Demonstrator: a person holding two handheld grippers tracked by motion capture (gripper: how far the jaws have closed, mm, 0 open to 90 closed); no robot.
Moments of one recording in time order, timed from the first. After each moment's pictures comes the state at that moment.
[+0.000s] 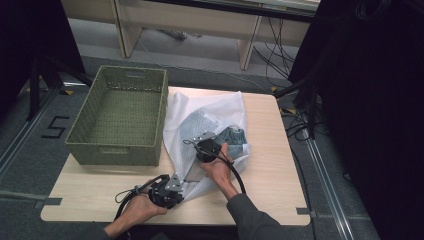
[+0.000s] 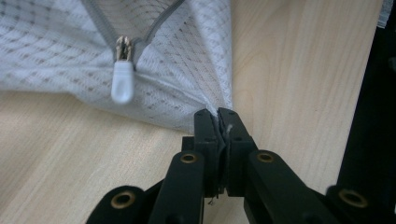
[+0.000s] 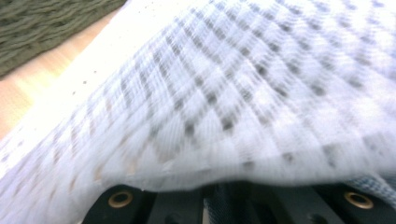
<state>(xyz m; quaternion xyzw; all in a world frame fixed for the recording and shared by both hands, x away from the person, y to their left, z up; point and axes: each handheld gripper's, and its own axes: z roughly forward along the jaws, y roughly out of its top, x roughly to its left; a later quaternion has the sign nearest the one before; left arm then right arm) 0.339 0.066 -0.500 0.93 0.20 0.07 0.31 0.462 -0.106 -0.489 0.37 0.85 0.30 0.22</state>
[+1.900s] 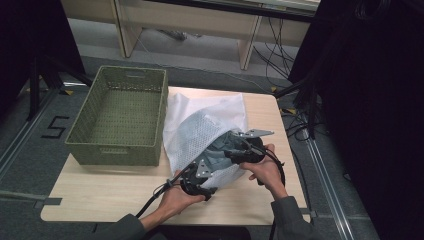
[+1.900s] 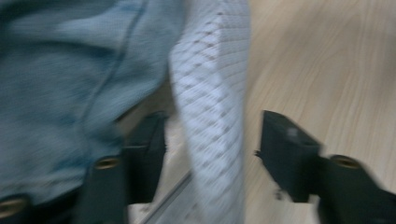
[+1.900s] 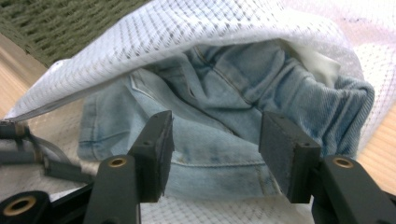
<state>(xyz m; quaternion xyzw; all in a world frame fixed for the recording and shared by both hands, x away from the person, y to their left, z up) 0.367 -0.021 -0.498 0.88 0.26 0.10 0.40 0.435 -0.225 -0.431 0.40 0.81 0.39 0.16</state>
